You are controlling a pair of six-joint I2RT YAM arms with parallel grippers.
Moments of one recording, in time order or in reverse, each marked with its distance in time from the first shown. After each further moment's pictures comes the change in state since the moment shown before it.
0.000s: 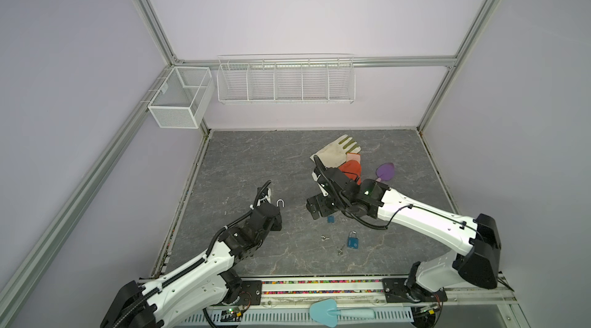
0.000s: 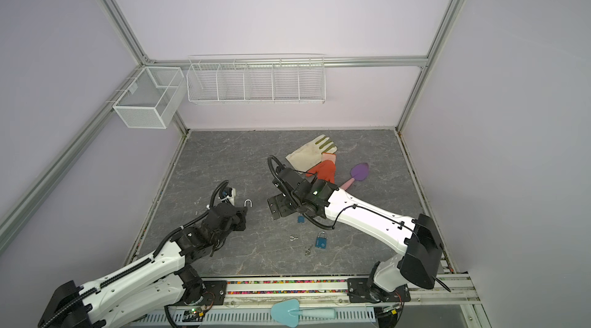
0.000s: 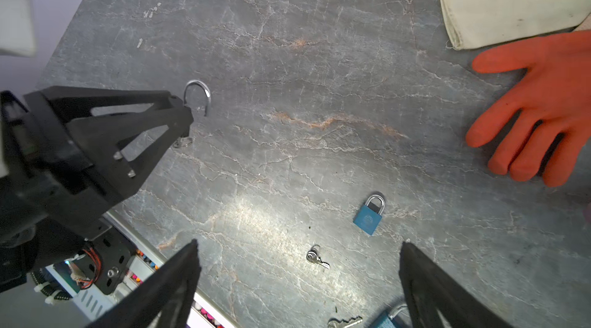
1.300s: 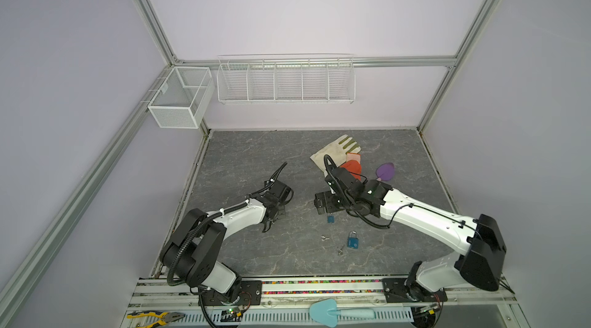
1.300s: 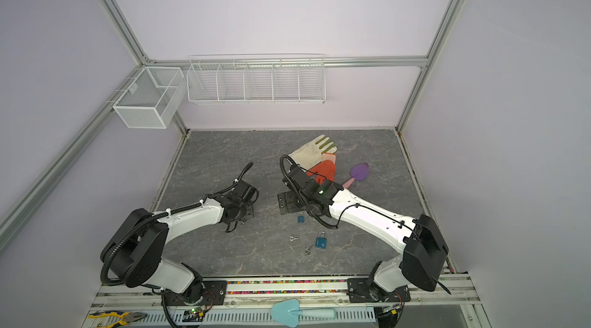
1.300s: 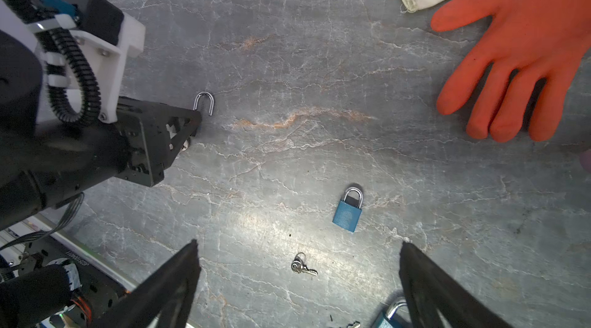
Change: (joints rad) left arm 0.161 0.591 0.282 -0.157 0.090 -0.089; right arm -0.081 -0.024 -0.105 0.046 0.003 0.099
